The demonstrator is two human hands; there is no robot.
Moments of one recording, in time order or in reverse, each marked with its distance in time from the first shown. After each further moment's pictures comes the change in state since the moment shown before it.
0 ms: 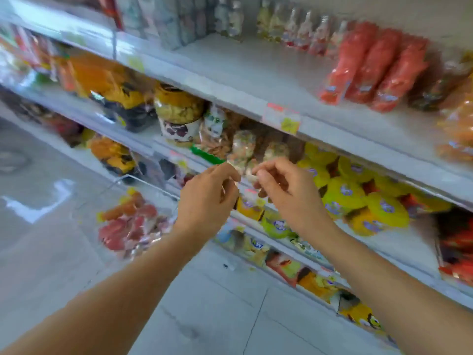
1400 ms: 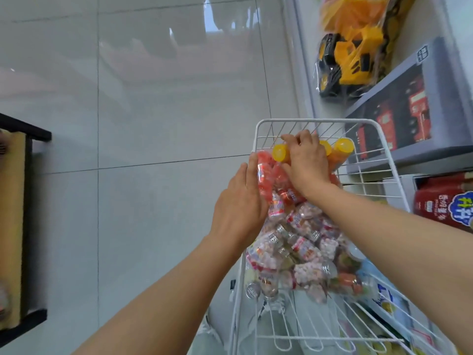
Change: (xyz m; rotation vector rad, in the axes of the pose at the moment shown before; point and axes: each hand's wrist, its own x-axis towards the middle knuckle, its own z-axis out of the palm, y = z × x) left_hand -0.106 -0.452 0.023 0.089 0.005 -1.138; right_hand 0.151 0.205 0.615 -0.818 -0.937 -0.491
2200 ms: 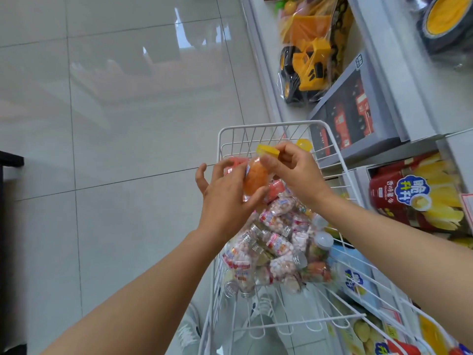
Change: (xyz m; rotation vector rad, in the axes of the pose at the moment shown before) left_hand 0.008 0.035 -0.004 0.056 0.070 0.156; right_hand -0.061 0.024 -0.071 1.308 -0.085 0.070
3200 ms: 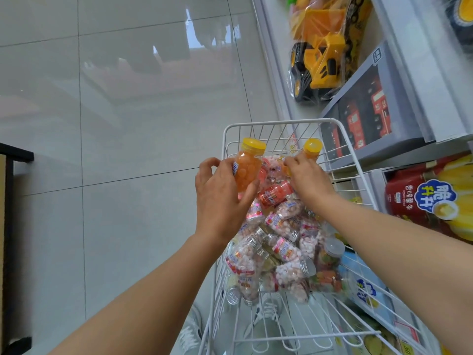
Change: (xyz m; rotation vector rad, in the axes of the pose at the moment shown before) left_hand 0.003 -0.011 0.013 -0.094 0.155 -0.187; right_hand 0.040 0.084 -0.023 -1.341 -0.058 0.022
